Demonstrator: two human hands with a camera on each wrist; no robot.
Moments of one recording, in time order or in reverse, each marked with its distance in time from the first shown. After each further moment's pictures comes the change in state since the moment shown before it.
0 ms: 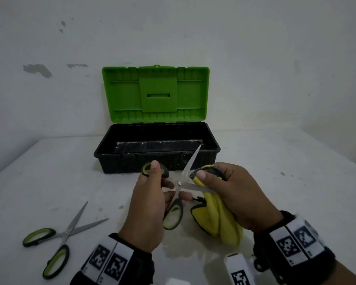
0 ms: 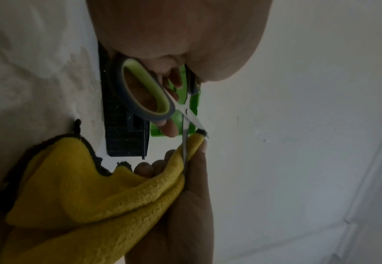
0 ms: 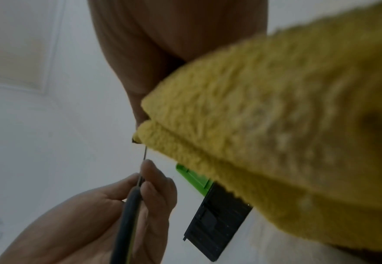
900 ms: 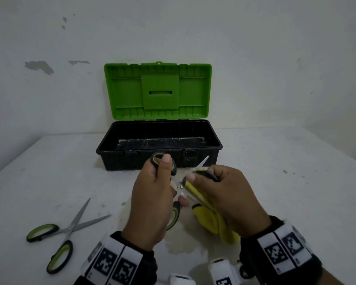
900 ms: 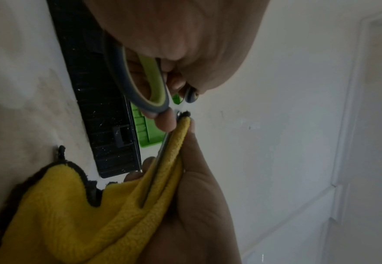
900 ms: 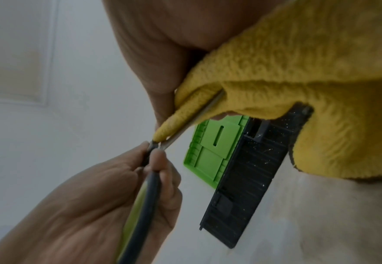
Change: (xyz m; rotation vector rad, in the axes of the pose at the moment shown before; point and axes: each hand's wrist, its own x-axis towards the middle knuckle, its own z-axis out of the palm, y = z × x) left_hand -0.008 0.004 -0.003 0.336 -0.025 0.274; right_hand -0.007 -0.004 0.028 0.016 0.147 0.048
